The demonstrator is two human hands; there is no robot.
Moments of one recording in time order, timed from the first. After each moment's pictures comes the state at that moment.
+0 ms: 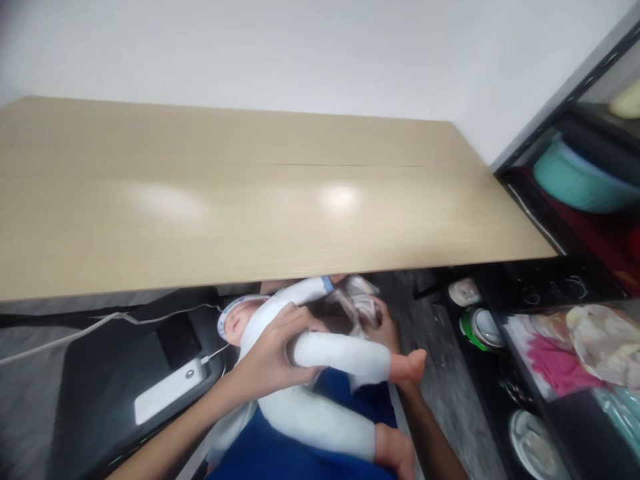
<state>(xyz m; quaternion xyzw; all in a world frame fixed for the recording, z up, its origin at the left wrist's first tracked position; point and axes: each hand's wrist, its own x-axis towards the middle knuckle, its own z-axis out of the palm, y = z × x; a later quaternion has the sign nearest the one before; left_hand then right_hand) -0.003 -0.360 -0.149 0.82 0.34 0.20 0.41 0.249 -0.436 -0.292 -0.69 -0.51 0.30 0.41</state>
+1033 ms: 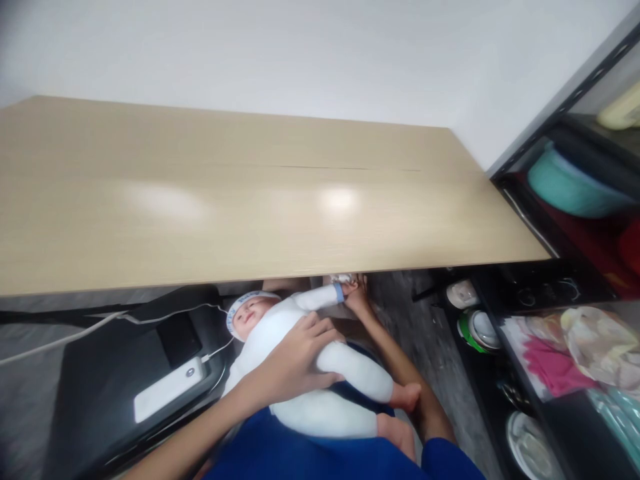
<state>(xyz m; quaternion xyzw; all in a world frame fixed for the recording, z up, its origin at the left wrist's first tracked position) 0.014 -0.379 -0.177 0.88 0.29 0.08 0.36 0.235 -0.307 -0.378 -0.72 -0.65 0.15 0.20</state>
